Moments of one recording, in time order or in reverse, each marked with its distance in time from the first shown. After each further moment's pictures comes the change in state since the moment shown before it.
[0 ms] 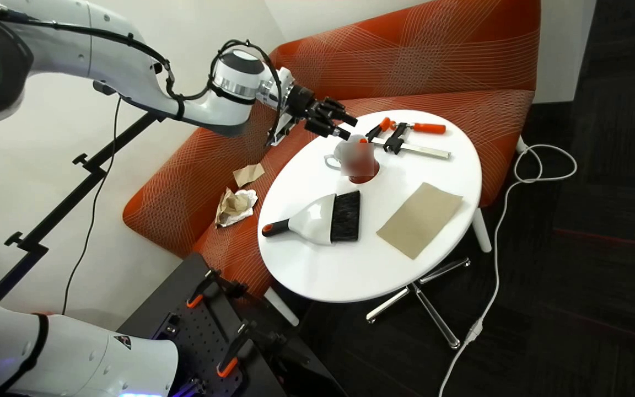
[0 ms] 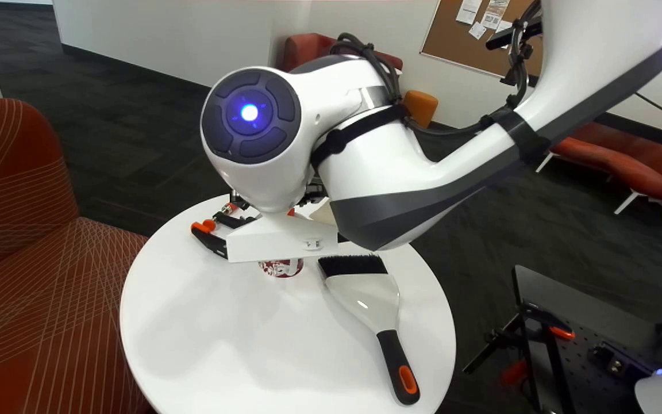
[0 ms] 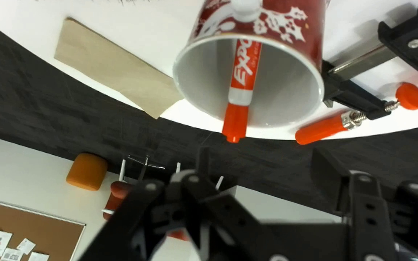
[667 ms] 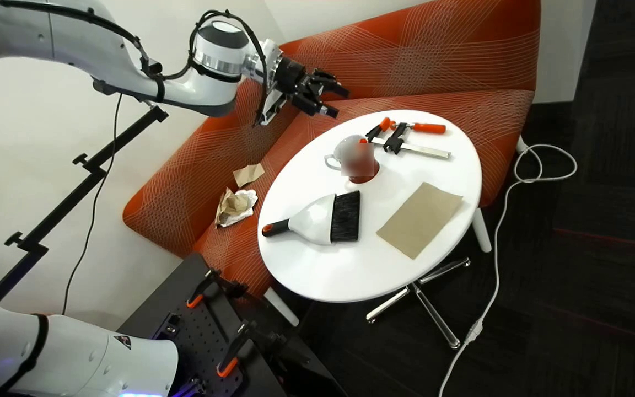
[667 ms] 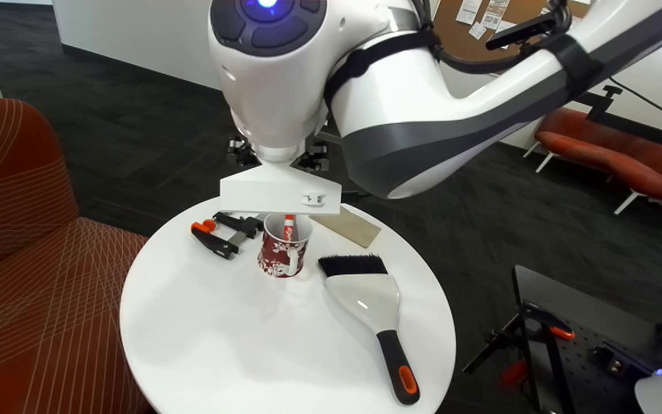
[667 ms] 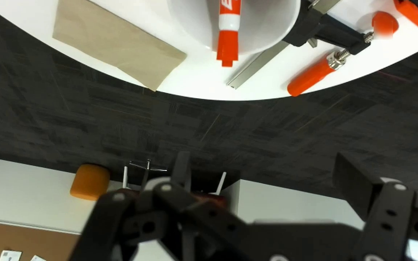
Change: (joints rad) arm -0.016 -0.119 0.004 -0.028 0.034 0.000 0.000
